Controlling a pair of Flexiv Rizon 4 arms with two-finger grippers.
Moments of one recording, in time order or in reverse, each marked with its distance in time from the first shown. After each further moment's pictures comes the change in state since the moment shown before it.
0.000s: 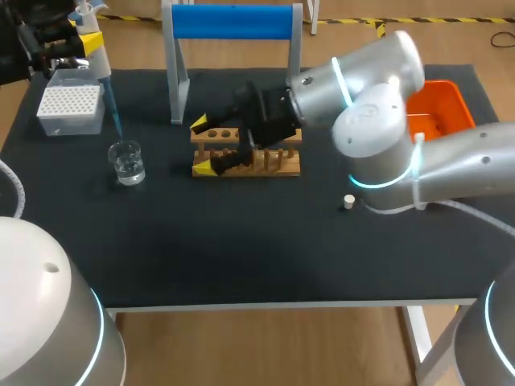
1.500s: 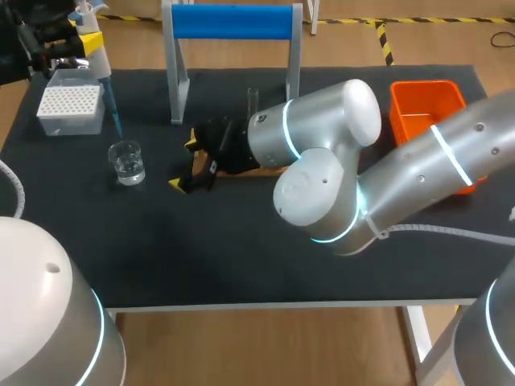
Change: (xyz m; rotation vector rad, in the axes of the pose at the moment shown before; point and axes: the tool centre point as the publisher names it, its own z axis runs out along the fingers) left arm 0.000 0.000 0.000 0.000 0.000 0.000; right arm -0.025 -0.057 0.054 0.202 -0.323 0.173
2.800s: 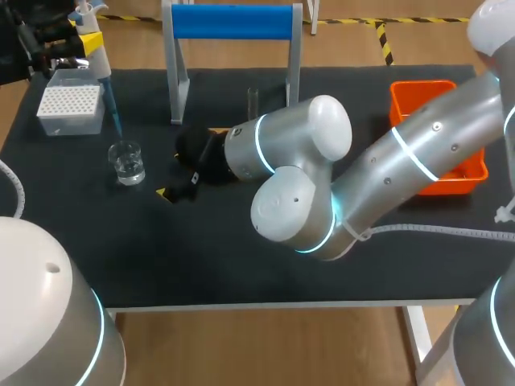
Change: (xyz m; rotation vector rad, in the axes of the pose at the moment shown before) left arm 0.000 0.000 0.000 0.000 0.000 0.000; right arm 0.005 -0.012 0.039 0.047 -0.041 0.039
